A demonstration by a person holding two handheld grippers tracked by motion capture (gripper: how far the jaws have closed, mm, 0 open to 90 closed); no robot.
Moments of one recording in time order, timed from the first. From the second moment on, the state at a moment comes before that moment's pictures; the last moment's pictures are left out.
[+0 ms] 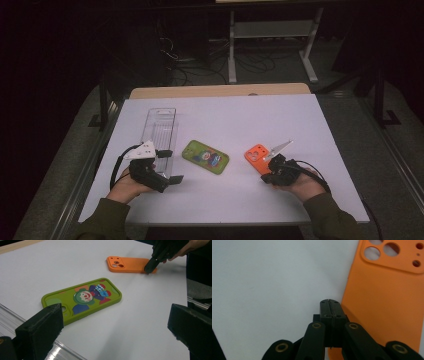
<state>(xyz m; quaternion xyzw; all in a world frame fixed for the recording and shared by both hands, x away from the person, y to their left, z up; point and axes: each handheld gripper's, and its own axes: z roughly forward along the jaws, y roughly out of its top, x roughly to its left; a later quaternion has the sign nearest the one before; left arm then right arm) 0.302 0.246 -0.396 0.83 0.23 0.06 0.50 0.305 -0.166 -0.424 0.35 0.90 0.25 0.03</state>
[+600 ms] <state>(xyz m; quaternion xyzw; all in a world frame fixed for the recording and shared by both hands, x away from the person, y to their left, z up) 0.302 0.244 -0.396 0.83 0.23 0.06 0.50 0.299 -0.182 -0.404 0.37 0.85 0.36 0.05</state>
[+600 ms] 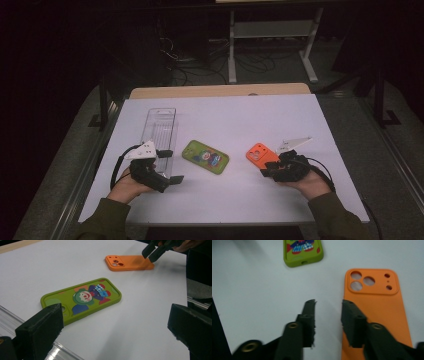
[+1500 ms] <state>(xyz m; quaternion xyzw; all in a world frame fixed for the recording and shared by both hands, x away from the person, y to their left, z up) 0.302 0.243 -0.396 0.83 0.23 0.06 0.50 0.270 -0.199 -0.416 0.37 0.80 0.44 0.15</state>
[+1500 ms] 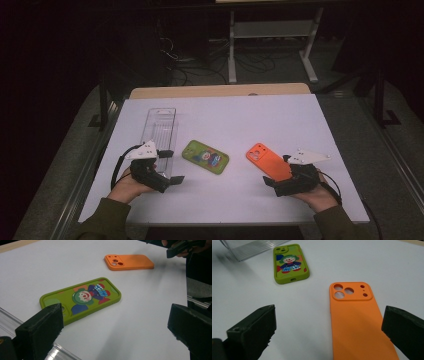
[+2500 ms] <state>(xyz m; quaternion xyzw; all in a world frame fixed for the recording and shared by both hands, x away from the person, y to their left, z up) 0.304 0.244 -0.397 0.84 0.23 0.06 0.50 0.327 -0.190 -0.384 0.37 0.82 0.42 0.14</state>
